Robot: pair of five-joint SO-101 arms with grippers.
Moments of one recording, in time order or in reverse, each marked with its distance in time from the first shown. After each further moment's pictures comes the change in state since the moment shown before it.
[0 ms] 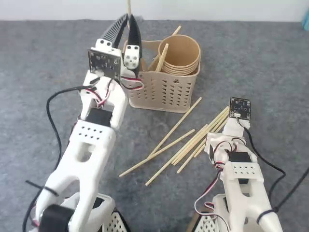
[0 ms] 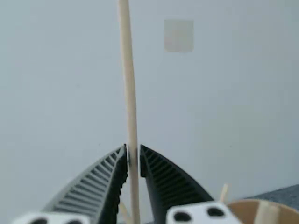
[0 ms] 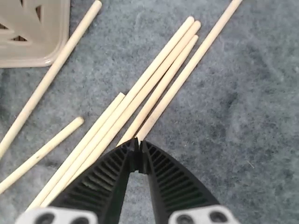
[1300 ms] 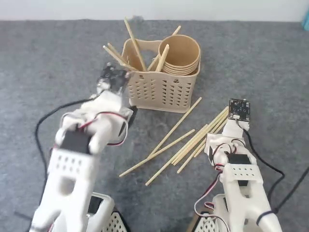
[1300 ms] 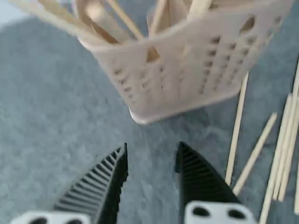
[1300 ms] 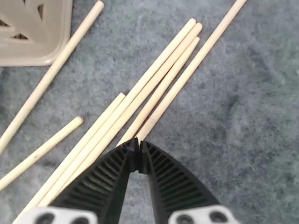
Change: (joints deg) left arm -1.1 -18.6 0.0 80.3 -7.3; right arm 0.1 -0.6 1.9 -2.5 0.6
